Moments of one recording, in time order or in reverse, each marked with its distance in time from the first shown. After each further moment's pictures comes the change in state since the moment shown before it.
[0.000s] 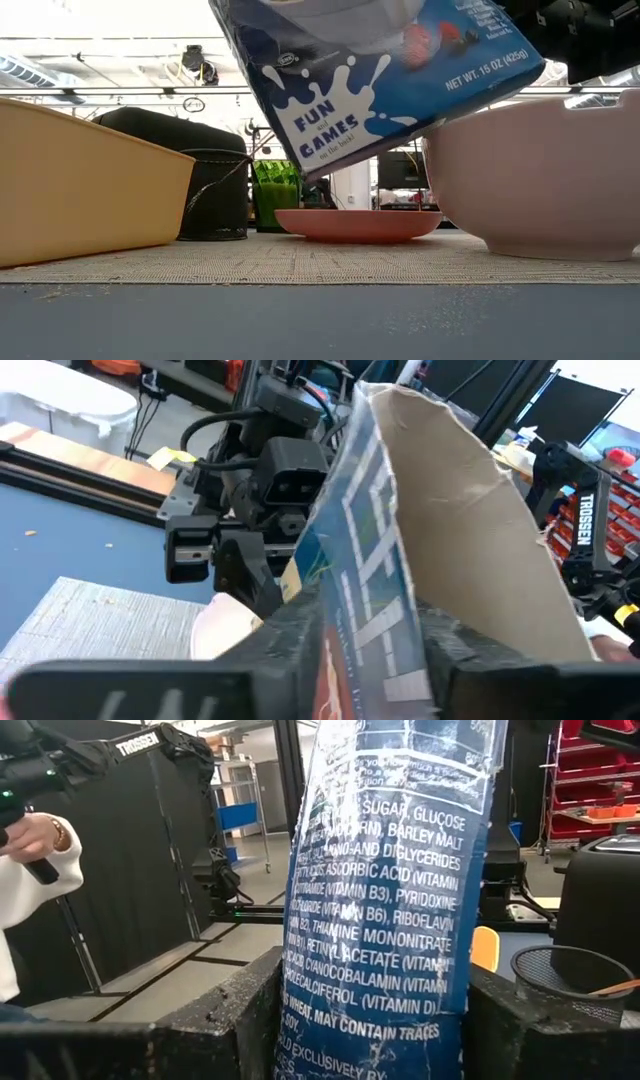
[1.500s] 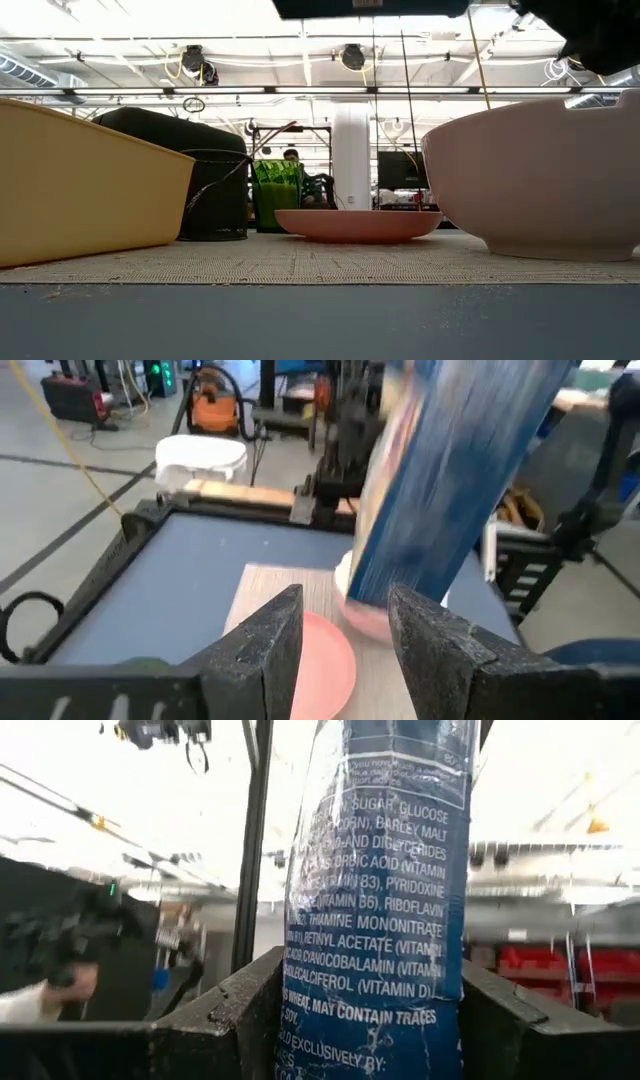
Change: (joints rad) left arm 0.062 -0.617 -0.180 -0.499 -0.161 0.287; right arm -0.002 -0.008 0.002 0.531 0.159 -0.173
